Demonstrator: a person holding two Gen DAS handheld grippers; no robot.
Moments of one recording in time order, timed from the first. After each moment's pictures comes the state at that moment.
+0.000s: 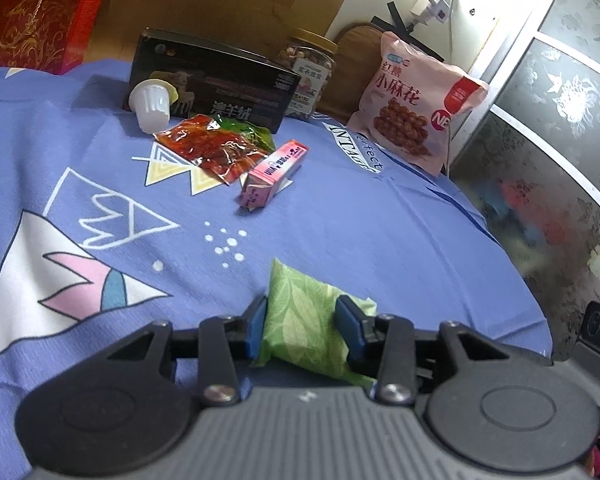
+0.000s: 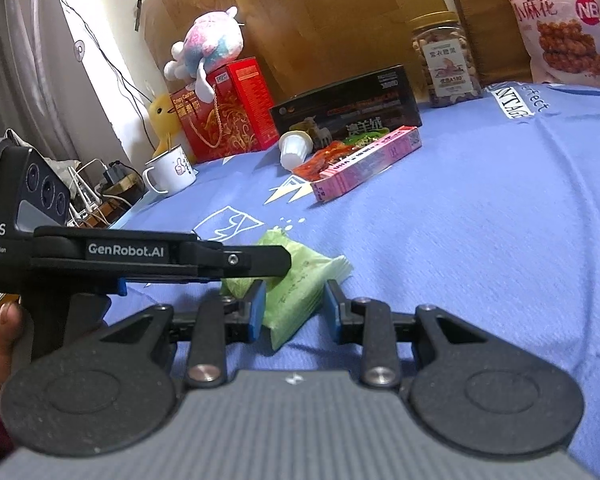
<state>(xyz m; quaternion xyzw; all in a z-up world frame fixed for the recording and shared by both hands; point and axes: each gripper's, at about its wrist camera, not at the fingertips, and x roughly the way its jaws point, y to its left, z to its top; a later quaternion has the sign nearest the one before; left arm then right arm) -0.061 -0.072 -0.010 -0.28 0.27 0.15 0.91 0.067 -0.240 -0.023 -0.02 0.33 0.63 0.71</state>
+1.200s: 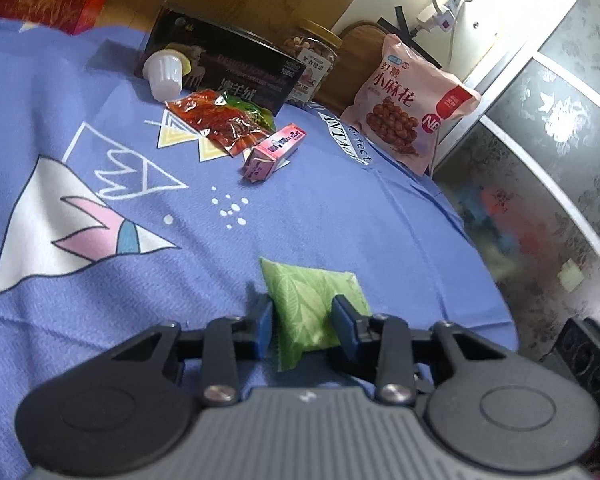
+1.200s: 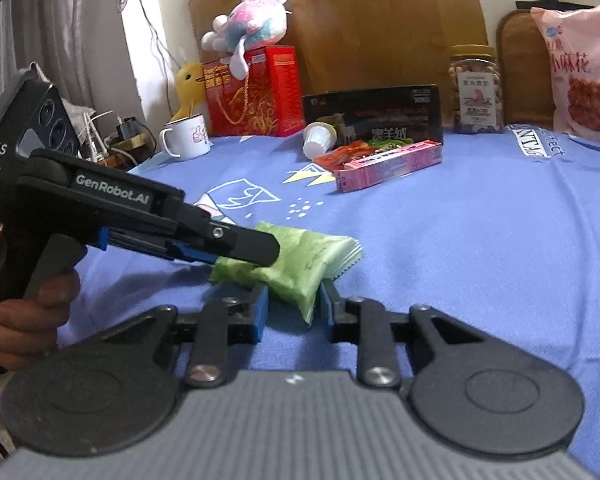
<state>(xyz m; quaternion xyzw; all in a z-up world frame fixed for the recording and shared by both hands) -0.088 -0.066 -0.015 -0.35 0.27 0.12 0.89 0.041 -0.248 -0.028 -0.10 0.26 0.65 0.71</state>
